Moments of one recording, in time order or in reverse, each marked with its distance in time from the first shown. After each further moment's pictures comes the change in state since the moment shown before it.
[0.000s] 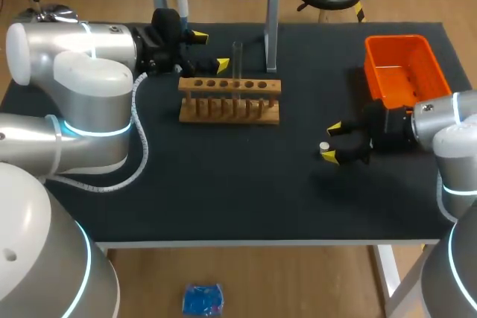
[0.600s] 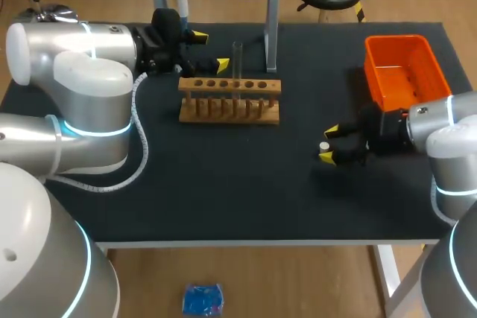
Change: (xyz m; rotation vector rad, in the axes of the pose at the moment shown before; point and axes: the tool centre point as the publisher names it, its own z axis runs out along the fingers) left arm 0.000 0.000 0.000 0.000 0.000 0.000; right arm -0.003 -0.008 0.011 0.008 -0.006 0.002
